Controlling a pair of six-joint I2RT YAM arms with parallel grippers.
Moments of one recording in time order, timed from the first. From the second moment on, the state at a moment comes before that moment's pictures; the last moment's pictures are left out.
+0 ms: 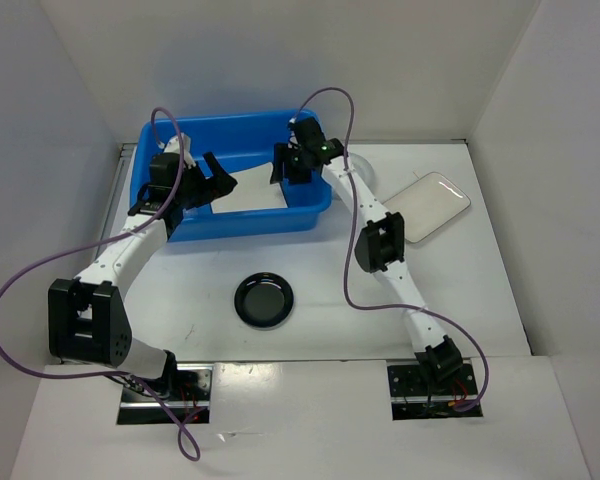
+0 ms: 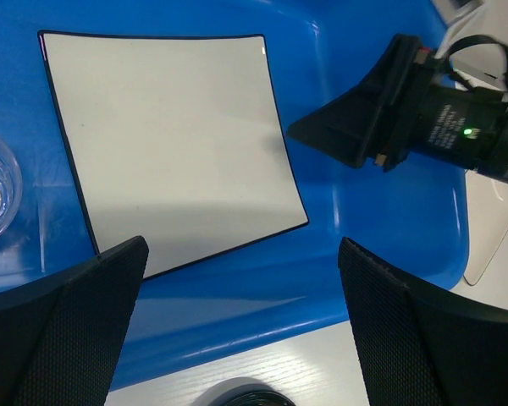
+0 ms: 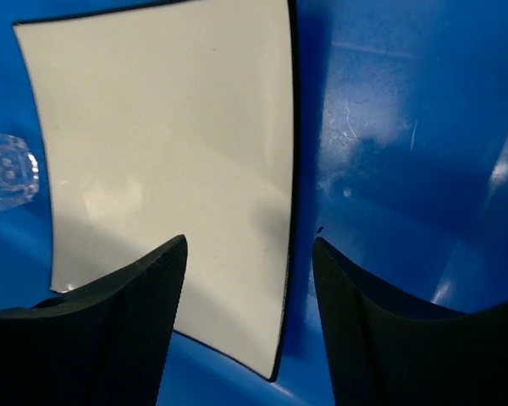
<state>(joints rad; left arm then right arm) -0.10 1.45 1.09 -0.09 0.16 -0.53 0.49 2.82 2.92 -0.91 -0.24 0.41</state>
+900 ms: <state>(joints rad) -0.10 1.34 1.13 -0.12 0.31 -0.53 -0.18 1.75 1.51 -0.64 -0.13 0.57</state>
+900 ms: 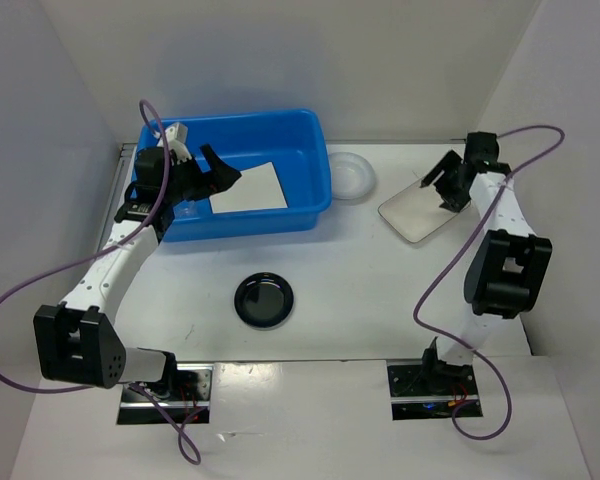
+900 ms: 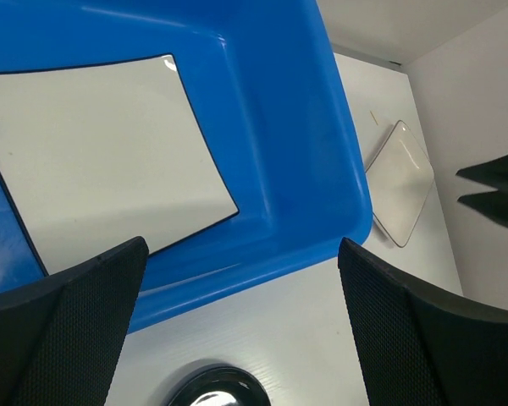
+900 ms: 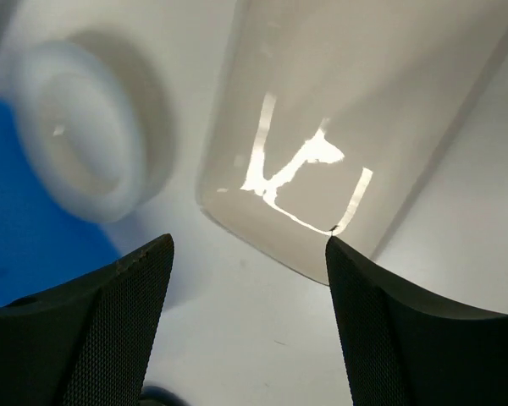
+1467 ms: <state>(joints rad) -0.11 1.33 1.12 -0.14 0.33 -0.53 -0.28 1.68 1.18 -0.53 0.02 0.74</state>
